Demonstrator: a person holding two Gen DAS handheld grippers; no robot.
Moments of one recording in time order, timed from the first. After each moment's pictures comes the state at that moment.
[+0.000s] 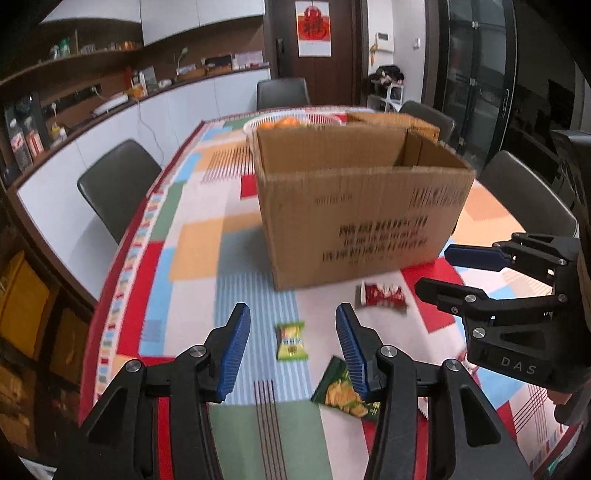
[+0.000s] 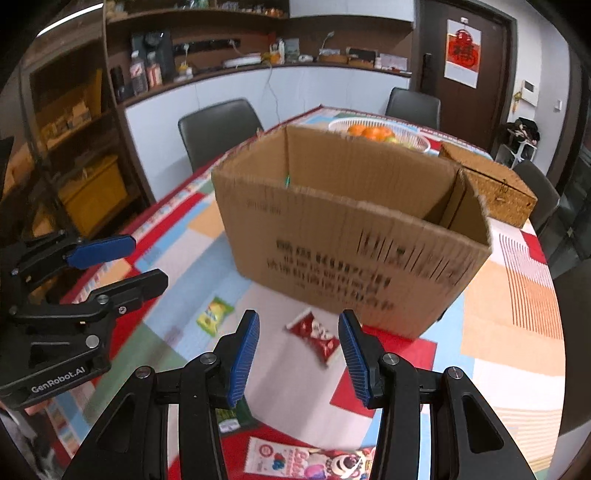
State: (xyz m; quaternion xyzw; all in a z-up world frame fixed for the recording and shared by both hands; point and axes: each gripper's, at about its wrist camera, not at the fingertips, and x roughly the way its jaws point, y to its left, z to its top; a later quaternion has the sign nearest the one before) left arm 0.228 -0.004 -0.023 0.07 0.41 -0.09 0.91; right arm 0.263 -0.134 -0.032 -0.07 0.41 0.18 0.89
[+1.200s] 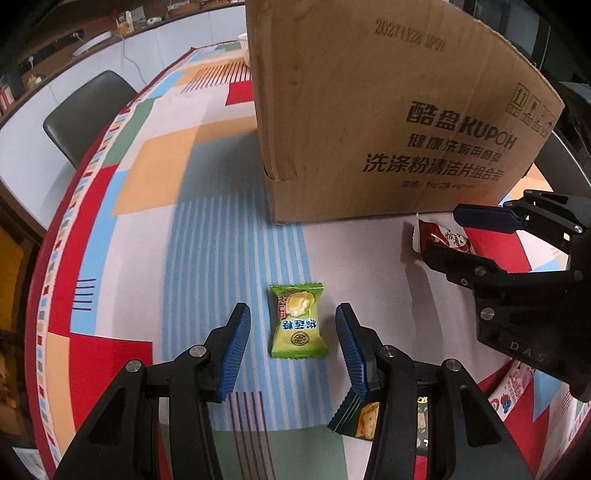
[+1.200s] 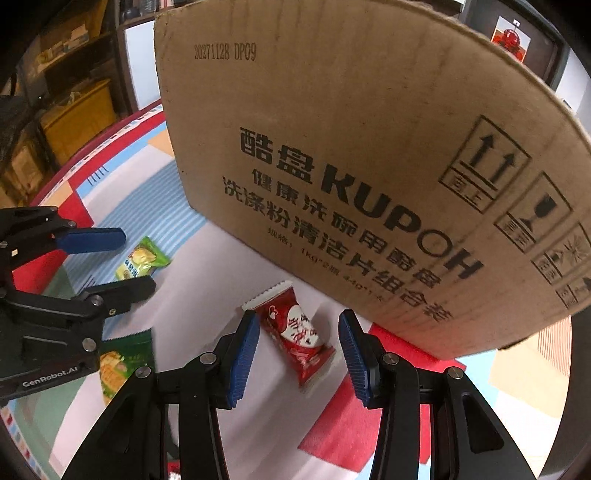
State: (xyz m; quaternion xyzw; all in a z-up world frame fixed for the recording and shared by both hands) left arm 0.288 -0.003 -0.124 0.05 0.52 -0.09 0.85; right arm 0.324 -0.113 -0.122 -0.17 0.48 0.18 0.84
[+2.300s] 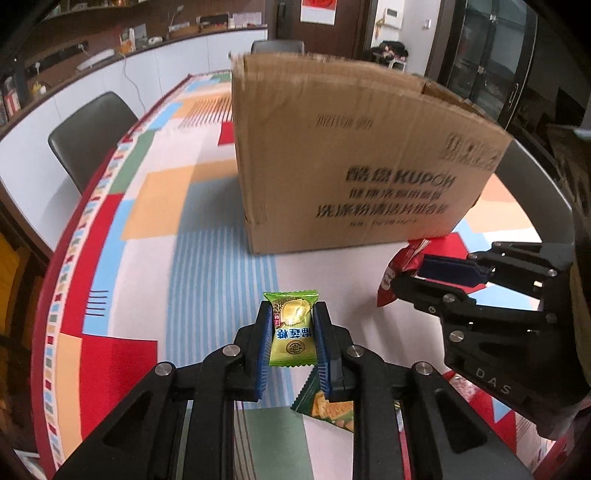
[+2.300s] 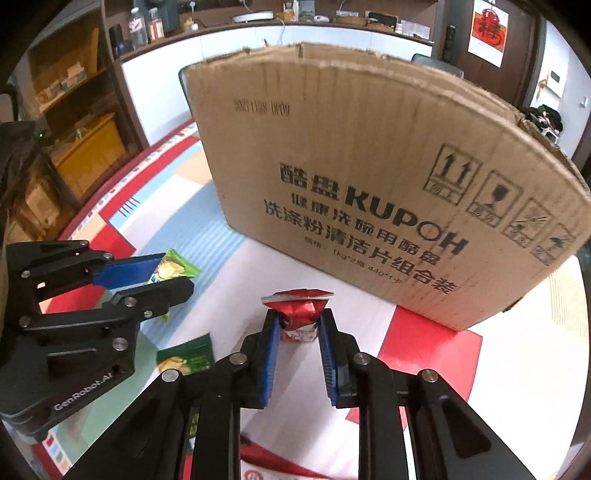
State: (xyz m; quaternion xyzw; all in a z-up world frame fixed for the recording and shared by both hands) left arm 0.253 -0.015 -0.071 0.03 0.47 -0.11 0.88; right arm 0.300 -0.108 -0.102 -0.09 0.47 0.20 0.86
